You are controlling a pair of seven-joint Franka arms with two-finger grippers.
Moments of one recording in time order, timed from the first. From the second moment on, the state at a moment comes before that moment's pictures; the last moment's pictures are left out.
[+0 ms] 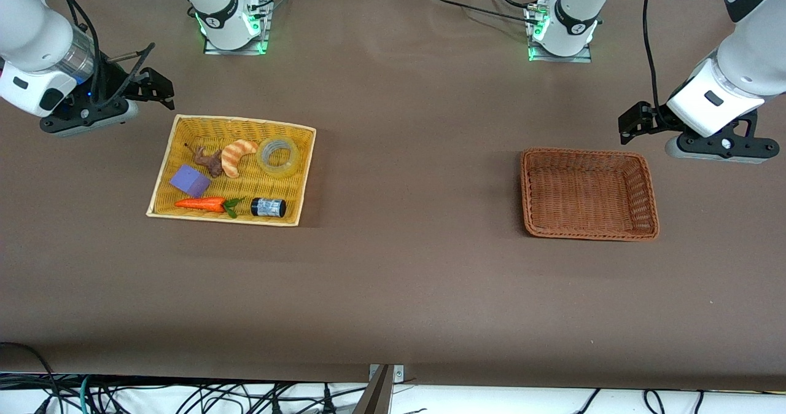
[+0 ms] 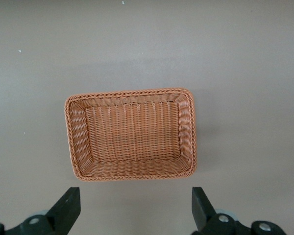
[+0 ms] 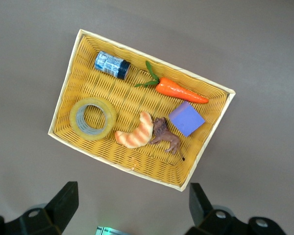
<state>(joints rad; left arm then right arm) 0.03 0.08 -0.18 -1.57 0.05 1.60 -0.07 0.19 -0.07 -0.04 -1.81 0.00 1.64 -0.16</state>
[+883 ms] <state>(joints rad) 0.03 0.08 -0.18 -1.56 0.05 1.60 -0.07 0.19 -0.07 -0.01 -1.87 -0.01 1.68 -0.13</state>
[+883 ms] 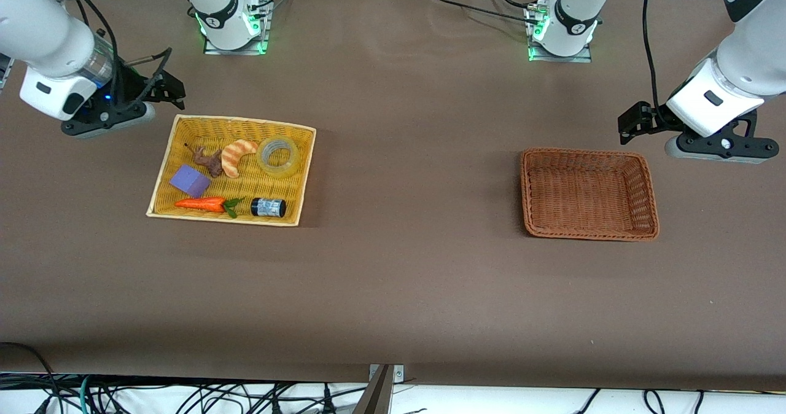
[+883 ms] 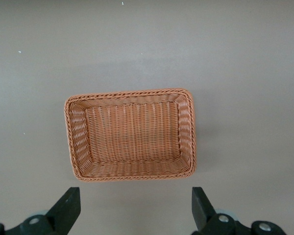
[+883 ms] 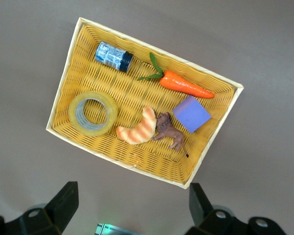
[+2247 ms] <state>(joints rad) 0.02 0.08 -0.18 -1.56 0.05 1.60 -0.07 0.19 0.20 0.14 -2.32 -0.01 2.39 0.16</state>
